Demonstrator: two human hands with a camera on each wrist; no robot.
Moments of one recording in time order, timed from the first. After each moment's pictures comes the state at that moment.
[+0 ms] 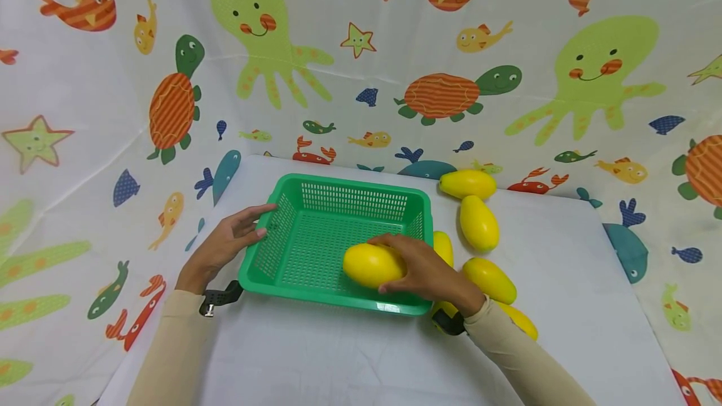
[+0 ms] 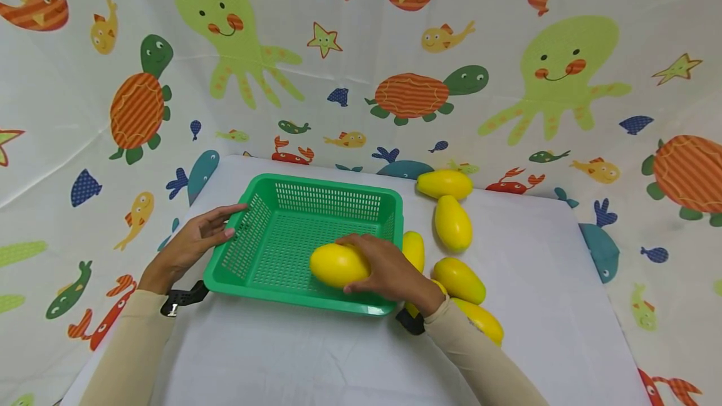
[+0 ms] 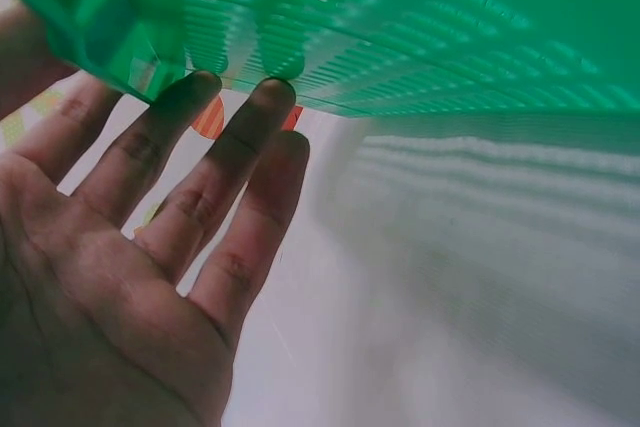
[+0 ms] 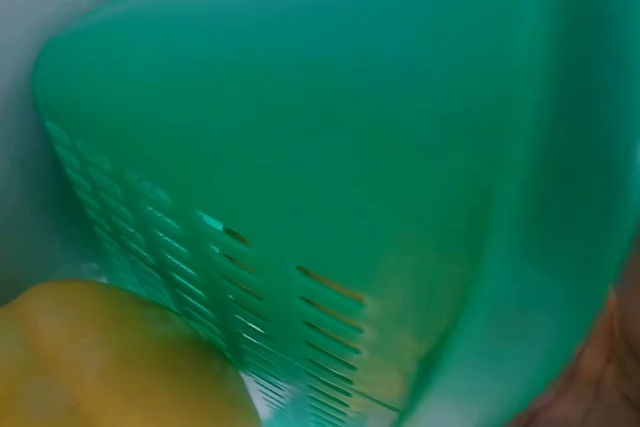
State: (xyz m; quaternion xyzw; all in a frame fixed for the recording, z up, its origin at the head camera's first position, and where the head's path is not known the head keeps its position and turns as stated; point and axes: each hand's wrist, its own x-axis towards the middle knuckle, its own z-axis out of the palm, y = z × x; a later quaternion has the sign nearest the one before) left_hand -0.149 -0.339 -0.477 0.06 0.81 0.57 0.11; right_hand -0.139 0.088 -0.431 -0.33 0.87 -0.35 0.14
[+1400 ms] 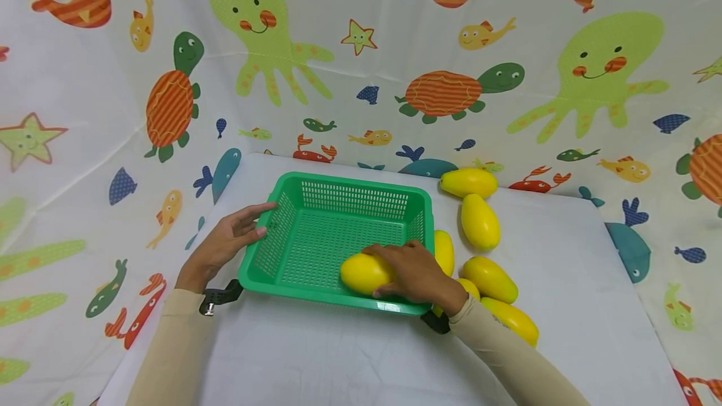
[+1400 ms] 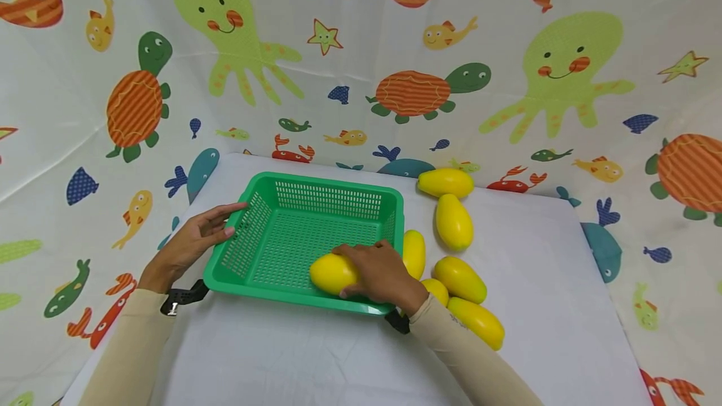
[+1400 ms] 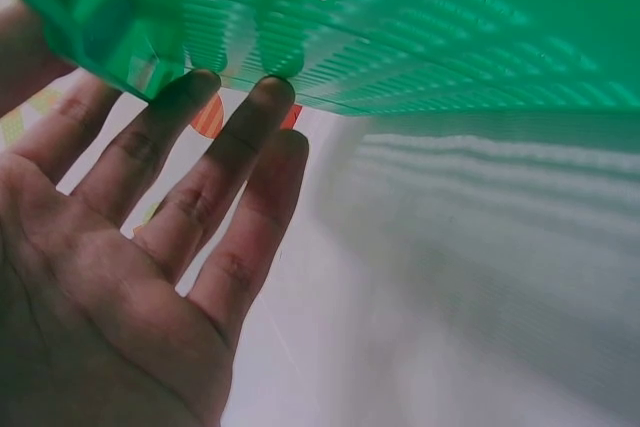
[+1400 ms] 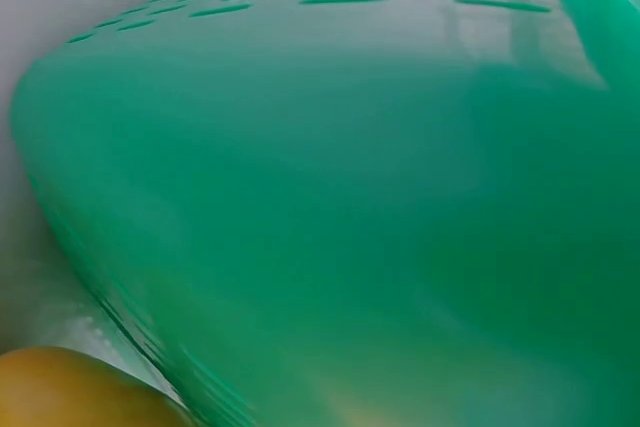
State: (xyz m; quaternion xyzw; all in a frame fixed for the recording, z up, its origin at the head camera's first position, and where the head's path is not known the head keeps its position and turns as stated) left_hand -0.152 -0.340 -0.480 0.07 0.82 0.57 0.11; right_hand -0.137 0.071 -0.442 -0.35 0.91 -0.18 0.12
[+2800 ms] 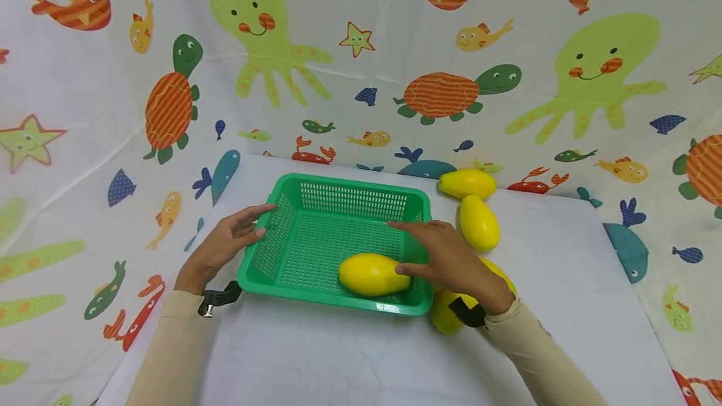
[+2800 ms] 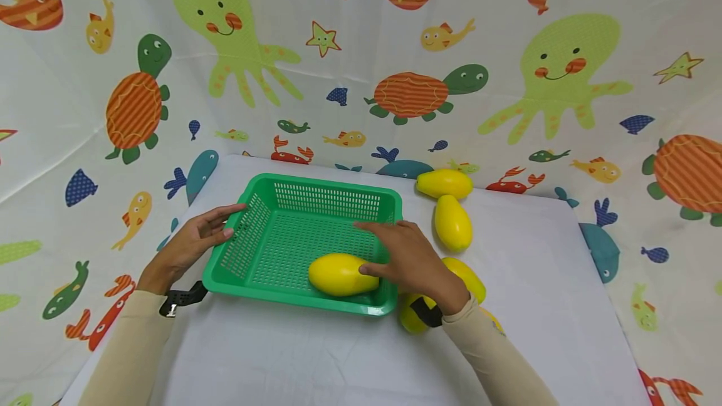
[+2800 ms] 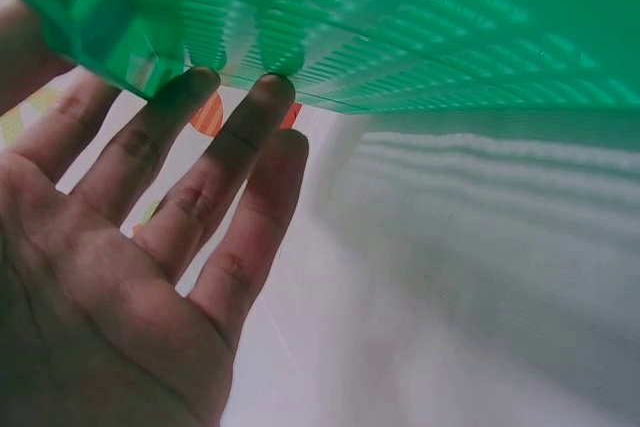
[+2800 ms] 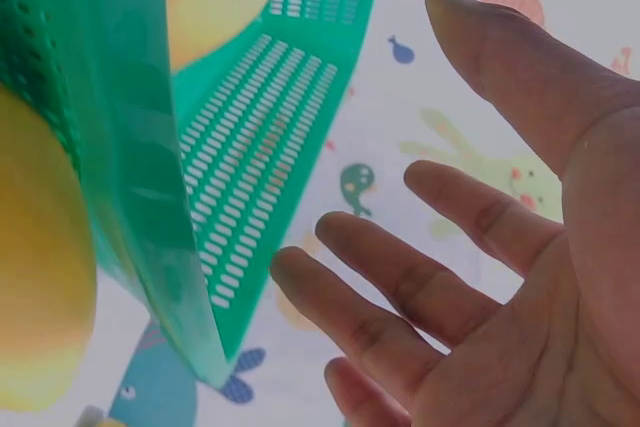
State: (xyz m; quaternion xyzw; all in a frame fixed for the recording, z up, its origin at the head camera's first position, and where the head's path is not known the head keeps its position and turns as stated) left_hand -0.150 -0.339 -0.480 0.07 0.82 0.56 0.10; right_hand -0.141 0.113 -0.387 -0.29 0.92 -0.23 0.08
